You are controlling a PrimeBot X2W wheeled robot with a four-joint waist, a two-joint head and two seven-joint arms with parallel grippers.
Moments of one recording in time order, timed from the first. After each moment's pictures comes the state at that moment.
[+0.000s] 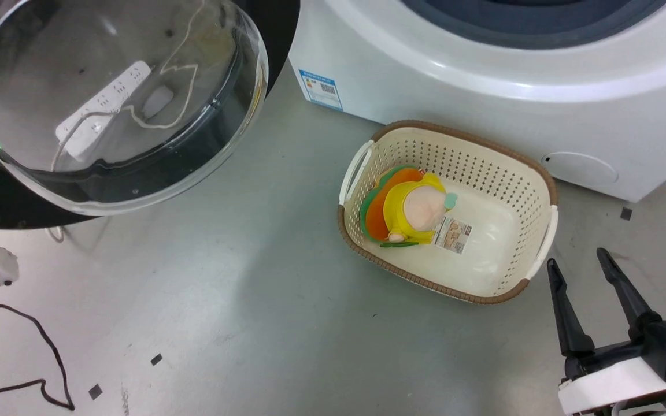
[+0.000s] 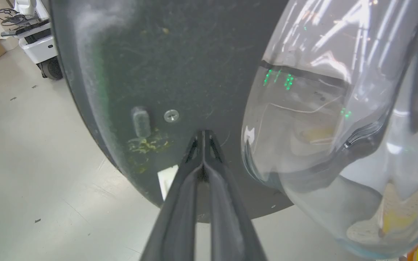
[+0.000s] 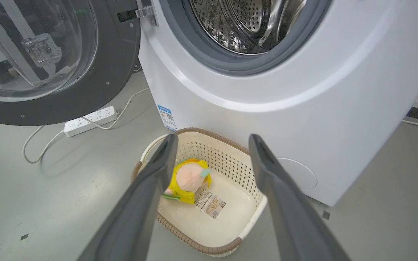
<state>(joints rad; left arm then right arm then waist) -0.60 0.49 0.13 0.77 -0.44 -0.09 -0.21 -0.01 -0.15 0.01 -0.05 0.08 0.13 -0.20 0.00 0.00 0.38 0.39</state>
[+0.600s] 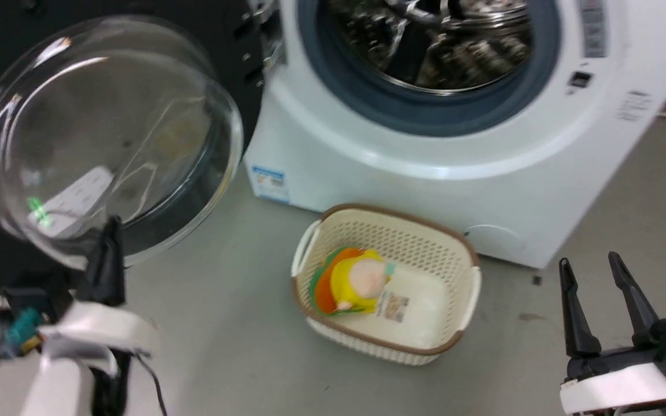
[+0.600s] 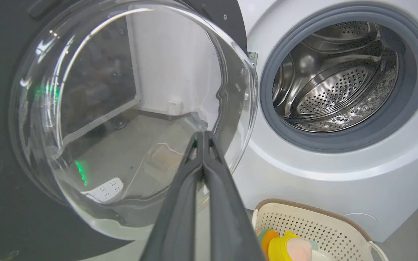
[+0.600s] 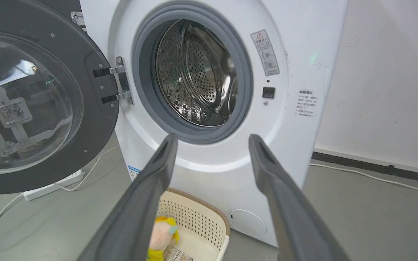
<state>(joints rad) -0.27 0.28 0.00 0.30 -0.34 -0.08 -0.26 -0.01 -0.07 -0.07 -0.01 0.09 0.13 -0.26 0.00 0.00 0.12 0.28</state>
